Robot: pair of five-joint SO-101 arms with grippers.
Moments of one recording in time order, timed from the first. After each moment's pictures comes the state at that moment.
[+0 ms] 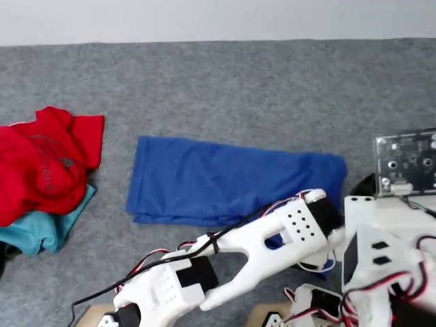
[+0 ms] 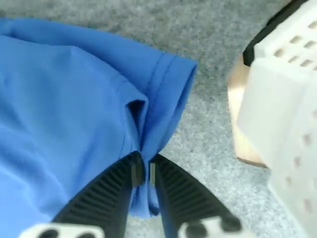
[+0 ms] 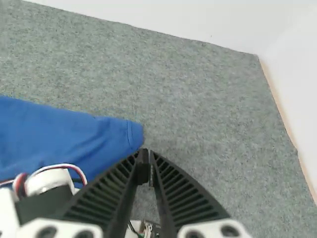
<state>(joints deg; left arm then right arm) 61.7 35.8 -28.7 99.0 -29.0 15.0 -56.9 -4.5 100.6 21.8</state>
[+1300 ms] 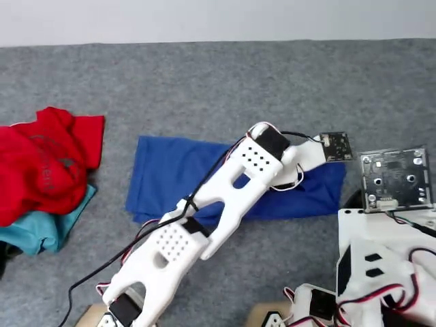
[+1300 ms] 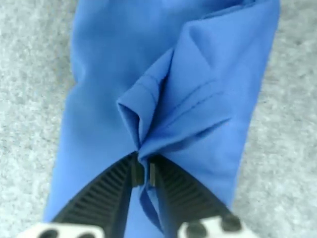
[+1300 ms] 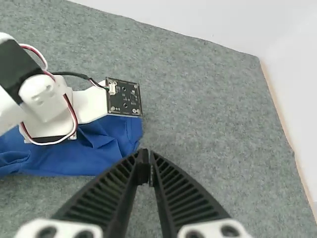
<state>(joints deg) 40.5 57.3 -60.5 94.5 -28.8 15.0 -61.2 0.6 100.6 24.6</state>
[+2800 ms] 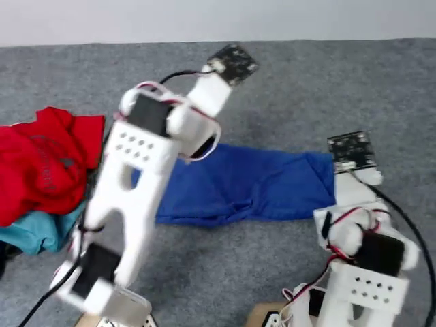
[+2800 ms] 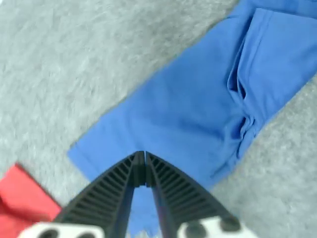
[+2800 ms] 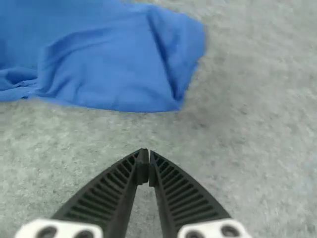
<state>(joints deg) 19.9 -0.8 -20.5 99.0 -14.5 10.4 -60.0 39.3 89.1 24.6</state>
